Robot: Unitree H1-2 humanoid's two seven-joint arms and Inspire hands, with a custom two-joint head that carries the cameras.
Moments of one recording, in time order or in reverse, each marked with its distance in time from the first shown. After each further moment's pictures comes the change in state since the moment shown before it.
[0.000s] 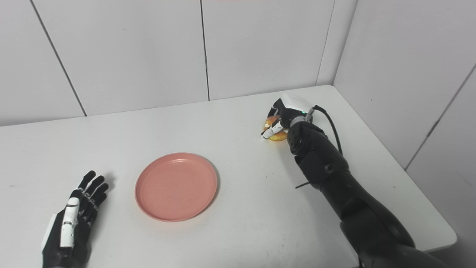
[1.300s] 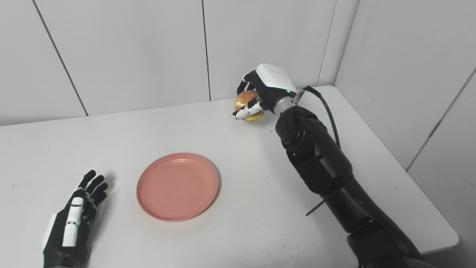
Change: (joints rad) left arm 0.005 -0.027 -0.008 -0.002 0.085 -0.047 0.020; right arm 0.075 0.016 0.008 -0.647 -0.056 0.103 0.213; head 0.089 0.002
